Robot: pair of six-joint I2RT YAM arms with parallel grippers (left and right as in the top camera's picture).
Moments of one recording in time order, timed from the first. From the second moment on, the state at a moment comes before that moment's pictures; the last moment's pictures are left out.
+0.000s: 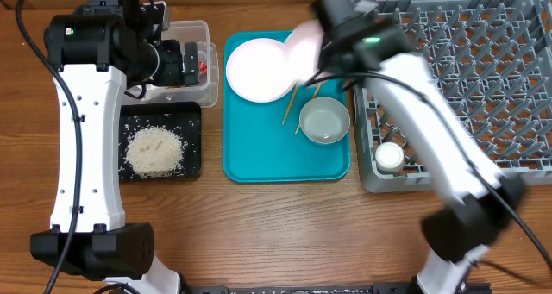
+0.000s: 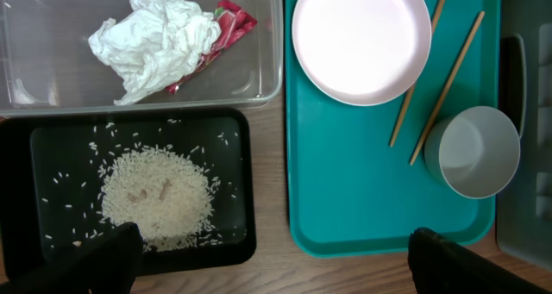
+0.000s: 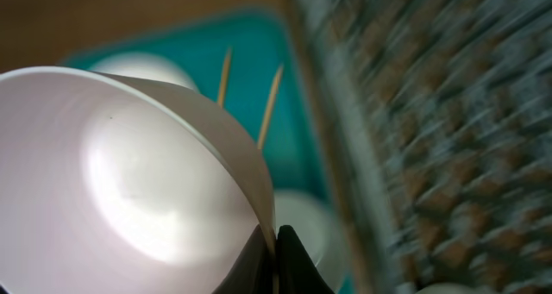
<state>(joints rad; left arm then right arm) -0.01 1.78 2.07 -1.44 0.13 -0.08 0.45 1.90 2.02 -1.17 0.35 0.65</state>
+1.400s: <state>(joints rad) -0.01 1.78 2.07 -1.44 0.13 -0.08 0.26 2.36 1.98 -0.21 1.12 -0.44</state>
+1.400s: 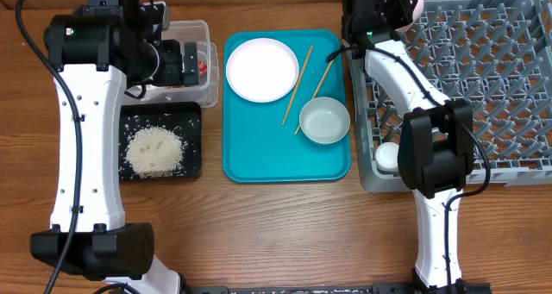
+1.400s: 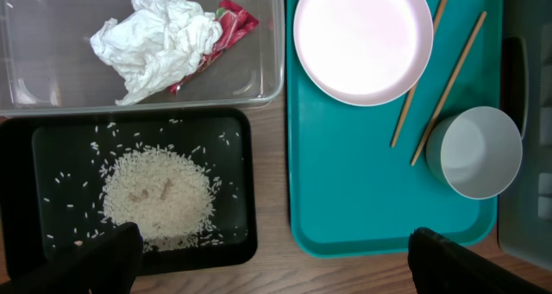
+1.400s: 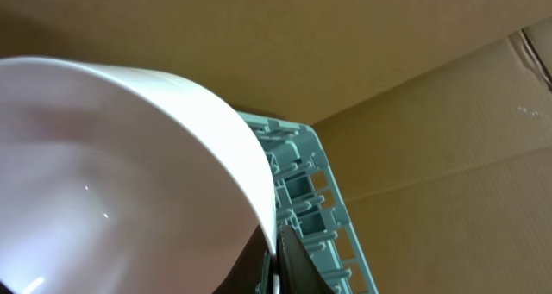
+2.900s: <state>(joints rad) -0.01 1.78 2.07 -1.44 0.13 -0.08 0.49 1.97 1.99 -1.07 0.41 0.23</state>
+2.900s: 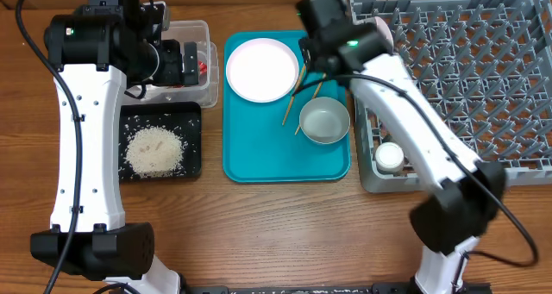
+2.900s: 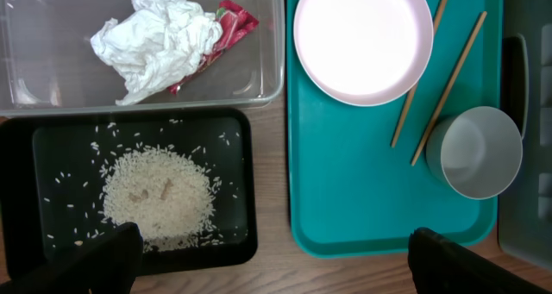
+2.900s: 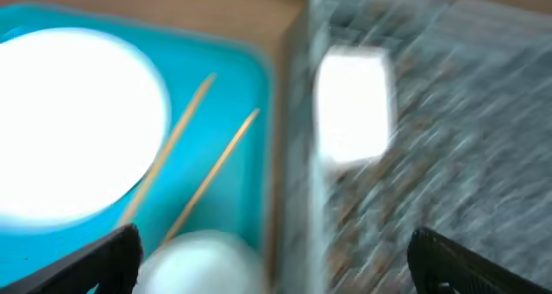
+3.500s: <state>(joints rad) -0.01 1.78 2.07 -1.44 0.13 -0.08 0.48 2.00 1.64 -0.99 0.07 0.50</state>
